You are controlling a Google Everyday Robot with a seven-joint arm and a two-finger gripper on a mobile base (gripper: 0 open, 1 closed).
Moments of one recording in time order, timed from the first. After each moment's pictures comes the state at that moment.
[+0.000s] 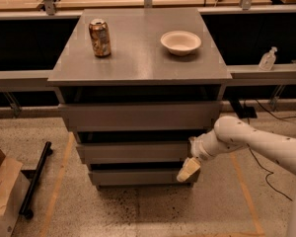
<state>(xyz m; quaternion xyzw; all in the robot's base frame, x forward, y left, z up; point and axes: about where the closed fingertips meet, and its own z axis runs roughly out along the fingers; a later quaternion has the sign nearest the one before) 0.603 -0.153 0.504 -0.54 0.80 0.15 0.23</state>
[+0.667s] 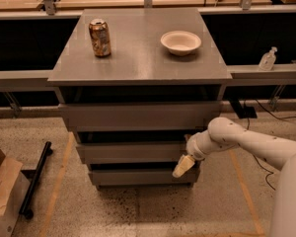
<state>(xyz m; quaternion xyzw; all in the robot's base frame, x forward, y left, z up) 0.634 -0.145 0.478 -0.54 0.79 0.14 0.25</state>
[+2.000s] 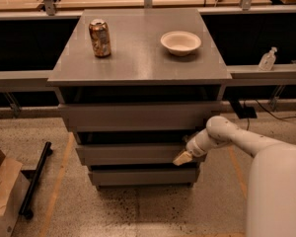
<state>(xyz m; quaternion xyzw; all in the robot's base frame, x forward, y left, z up) 0.669 -0.152 0.424 -0.53 0.80 0.17 0.23</state>
